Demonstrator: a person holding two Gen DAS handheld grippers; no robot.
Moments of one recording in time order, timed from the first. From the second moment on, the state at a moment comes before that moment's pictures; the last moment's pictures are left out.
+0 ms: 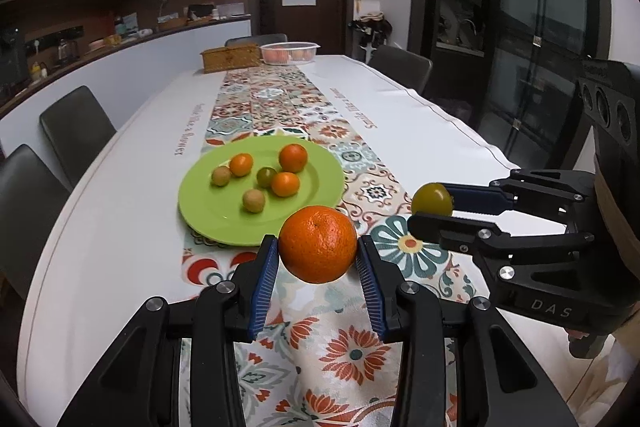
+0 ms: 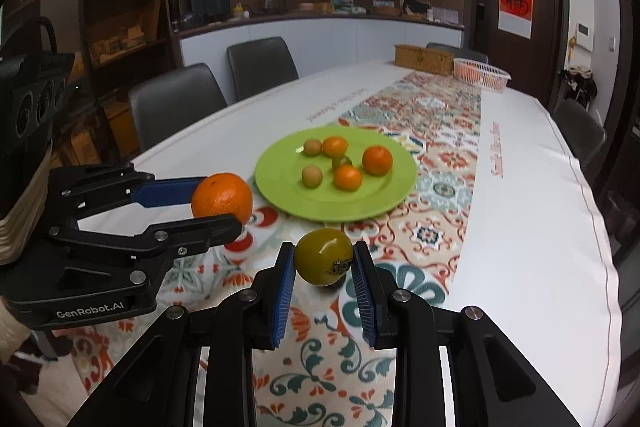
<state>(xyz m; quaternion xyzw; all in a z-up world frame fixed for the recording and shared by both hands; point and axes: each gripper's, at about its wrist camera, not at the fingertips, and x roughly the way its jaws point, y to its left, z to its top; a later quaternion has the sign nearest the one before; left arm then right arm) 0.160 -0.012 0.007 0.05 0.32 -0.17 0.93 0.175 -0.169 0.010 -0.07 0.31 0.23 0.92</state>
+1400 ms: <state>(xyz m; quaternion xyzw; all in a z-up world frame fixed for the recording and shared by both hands) 0.302 0.041 -0.018 0.00 0.39 -0.11 0.91 0.327 -0.109 0.008 -0.11 0.33 0.22 0.91</state>
